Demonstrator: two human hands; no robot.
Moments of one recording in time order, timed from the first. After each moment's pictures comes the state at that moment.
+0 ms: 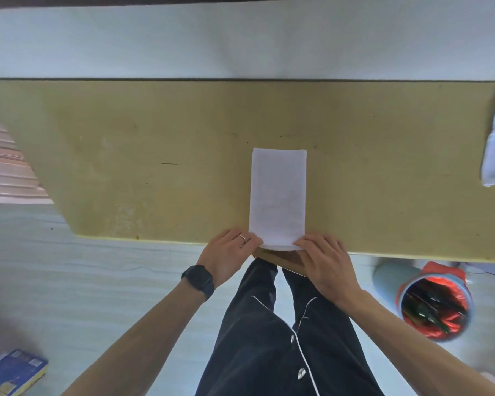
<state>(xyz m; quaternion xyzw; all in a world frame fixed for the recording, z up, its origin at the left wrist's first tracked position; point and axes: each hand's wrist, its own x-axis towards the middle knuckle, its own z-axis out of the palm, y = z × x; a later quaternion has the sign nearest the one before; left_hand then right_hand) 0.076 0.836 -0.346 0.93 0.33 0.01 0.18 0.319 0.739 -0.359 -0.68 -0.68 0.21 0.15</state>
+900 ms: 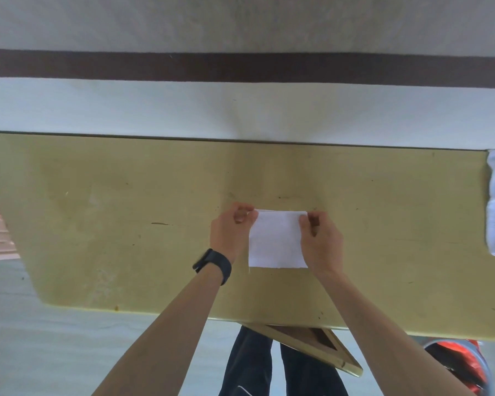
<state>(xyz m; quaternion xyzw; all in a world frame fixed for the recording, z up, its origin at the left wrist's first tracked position) 0.156 0.988 -0.360 0.48 0.70 0.15 0.51 0.327 0.918 -0.372 -0.85 -0.31 0.35 0.25</state>
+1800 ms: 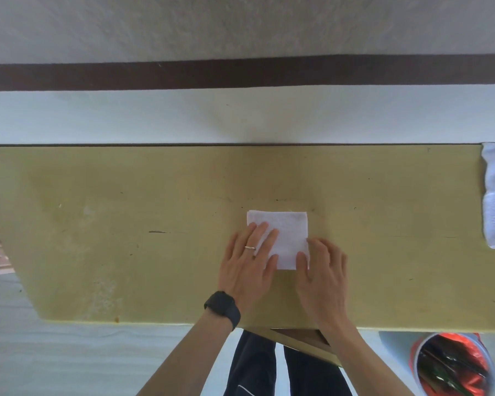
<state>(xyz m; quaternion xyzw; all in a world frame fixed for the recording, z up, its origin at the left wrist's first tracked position) 0.148 0.919 -0.388 0.86 0.48 0.10 0.16 0.300 0.854 -0.363 -0.86 -0.43 0.22 0.18</state>
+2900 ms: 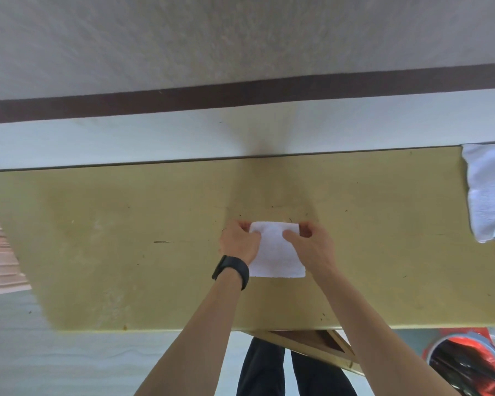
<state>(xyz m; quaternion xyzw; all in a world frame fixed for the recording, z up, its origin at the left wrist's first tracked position) 0.186 0.984 -0.341 0.42 0.75 0.07 0.51 0.324 0.923 -0.338 -0.82 -0.21 0.47 0.26</state>
